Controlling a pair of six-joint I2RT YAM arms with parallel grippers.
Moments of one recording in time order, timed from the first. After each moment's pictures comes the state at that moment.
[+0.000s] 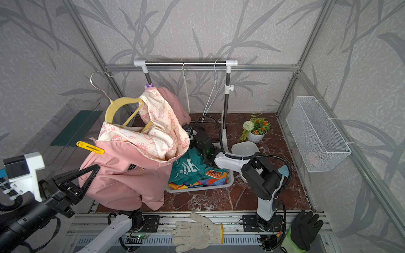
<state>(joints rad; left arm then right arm) -0.25 0.71 2.01 -1.35 0.33 -0.34 0.81 1.85 1.15 0.62 0.20 -0.25</state>
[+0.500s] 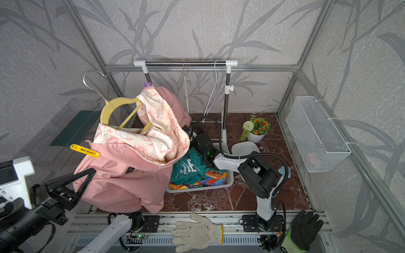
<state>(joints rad) -0.25 0.71 2.07 -1.35 0.36 -0.38 0.81 1.87 1.11 0.76 0.10 -0.28</state>
